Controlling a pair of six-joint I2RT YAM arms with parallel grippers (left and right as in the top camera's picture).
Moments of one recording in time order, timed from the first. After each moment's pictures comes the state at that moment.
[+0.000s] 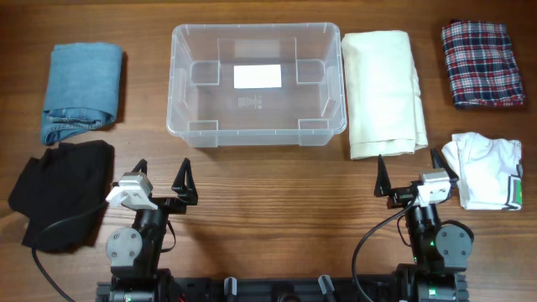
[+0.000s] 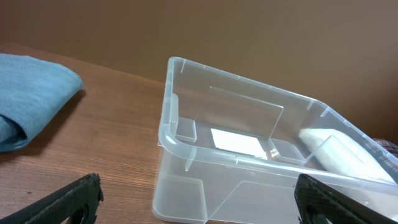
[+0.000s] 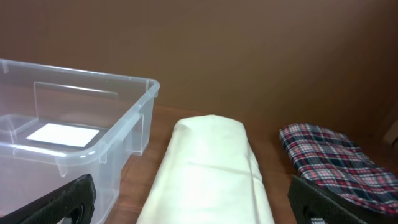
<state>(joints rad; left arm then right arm) 0.02 0.01 0.01 -0.06 0.13 -0.33 -0.07 0.02 0.01 0.02 -0.15 -0.12</state>
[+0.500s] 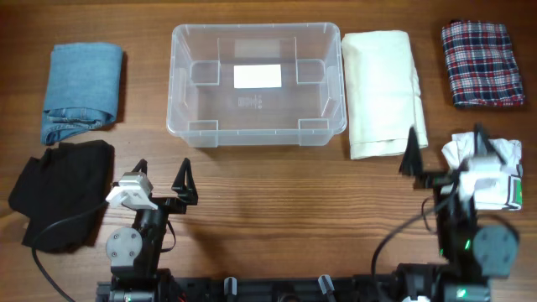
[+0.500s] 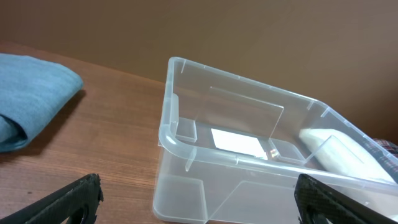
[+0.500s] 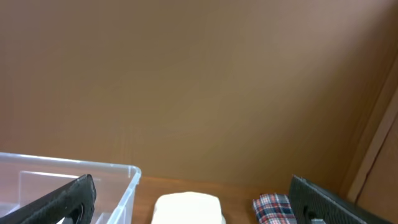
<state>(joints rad) 0.02 0.01 0.01 -0.06 0.13 -0.33 -0.08 0.35 0.44 0.05 -0.10 -0.09</state>
